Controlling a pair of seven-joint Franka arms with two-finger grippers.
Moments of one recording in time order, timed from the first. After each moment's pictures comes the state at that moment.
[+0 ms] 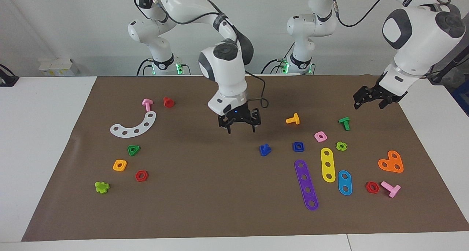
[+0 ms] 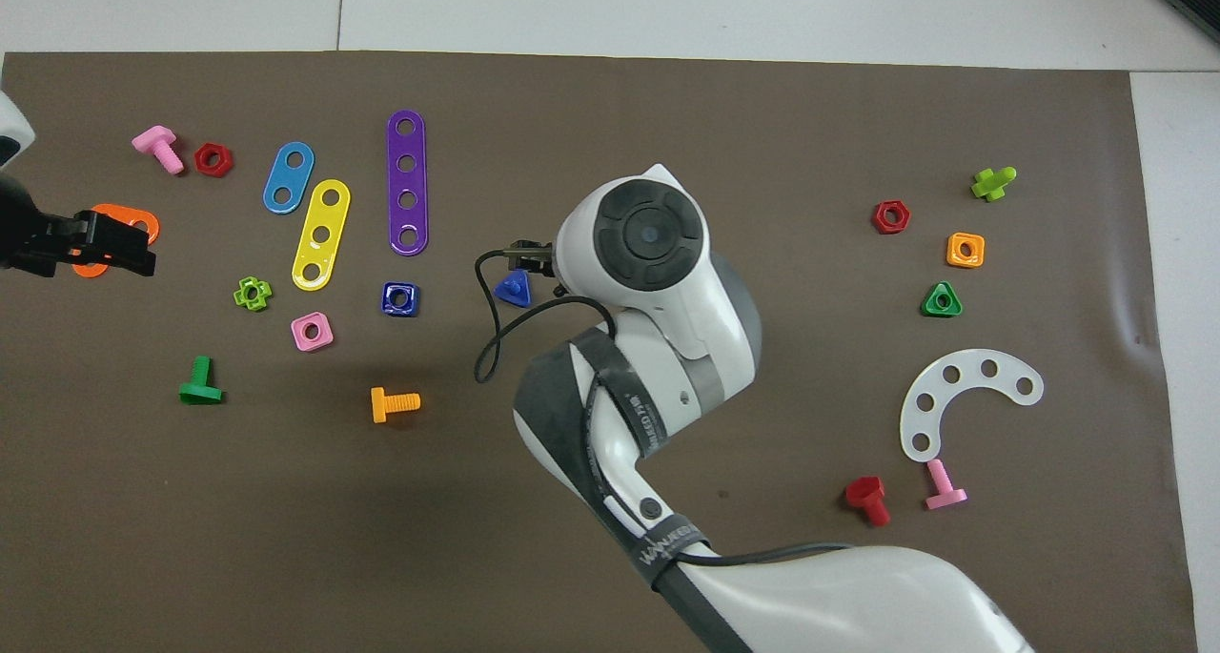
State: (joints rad) left arm -0.04 0.08 0.08 -1.61 -0.03 1.63 0.09; right arm 0.74 0.54 -0.15 -1.43 0.14 2.20 0.64
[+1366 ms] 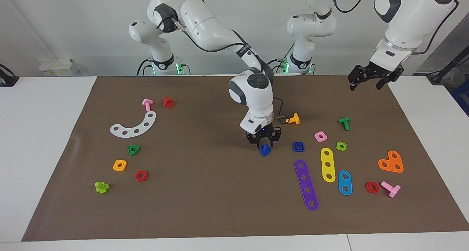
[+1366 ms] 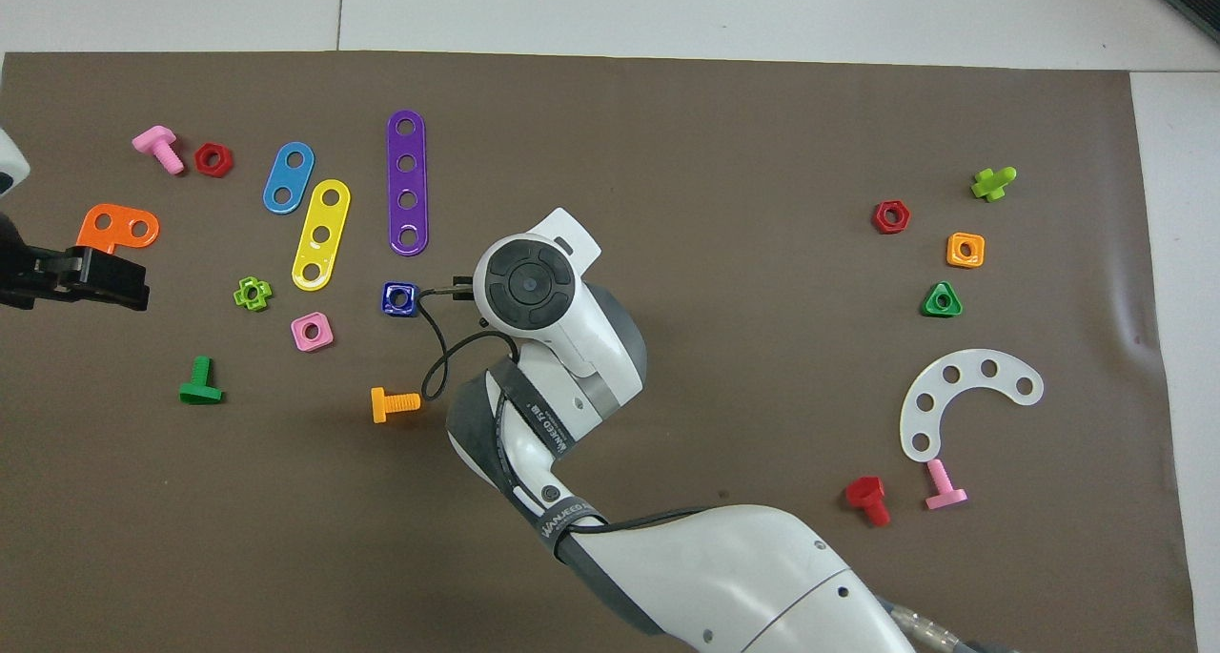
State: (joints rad) left arm -0.09 -0.02 0.05 -1.63 0.04 1.56 0.03; right arm 0.80 0.74 -0.14 -1.38 0.14 2.36 0.63
